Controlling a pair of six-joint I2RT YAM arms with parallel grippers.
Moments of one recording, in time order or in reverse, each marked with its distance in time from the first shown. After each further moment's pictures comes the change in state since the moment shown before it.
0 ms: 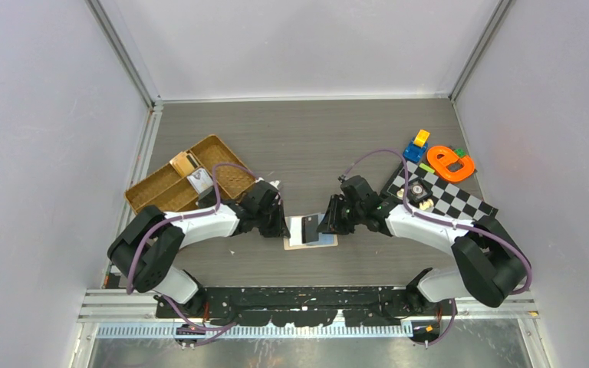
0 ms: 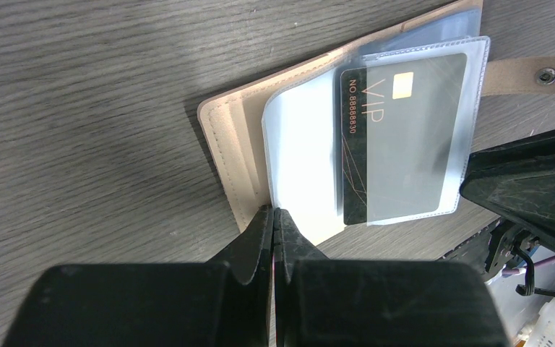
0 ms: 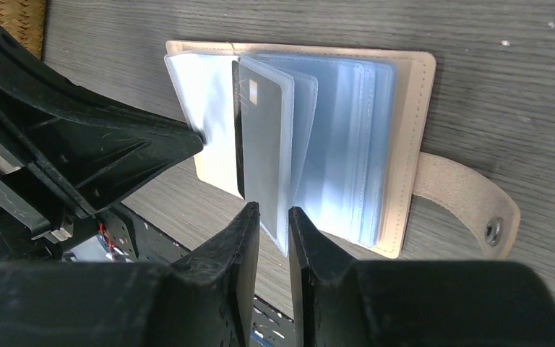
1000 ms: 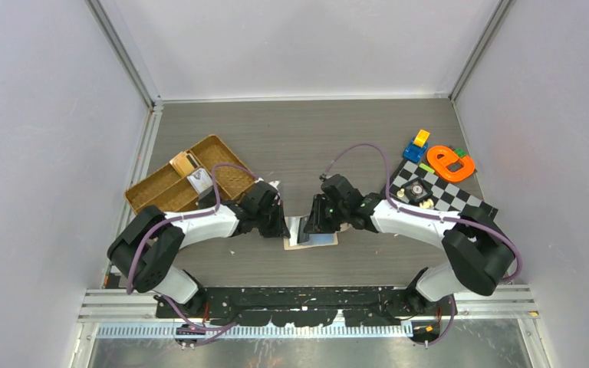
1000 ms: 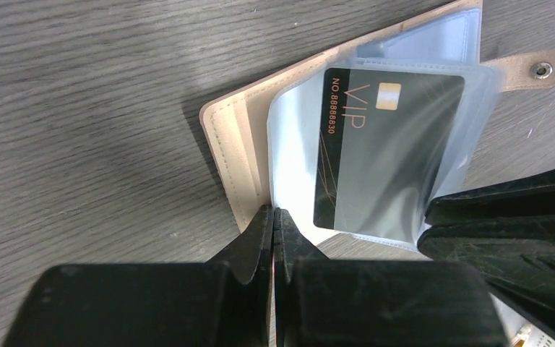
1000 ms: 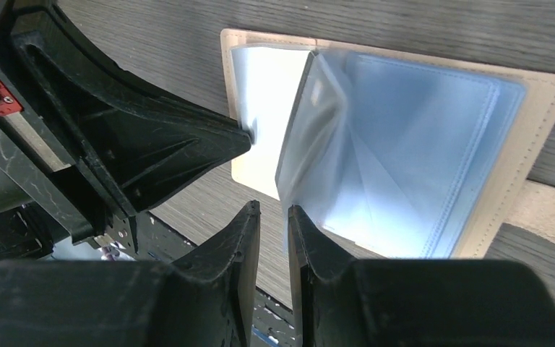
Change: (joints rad) left arm 0.000 0.000 -0.011 0.018 0.002 -0.001; right arm 0.122 0.086 0.126 -0.035 0.055 -0.002
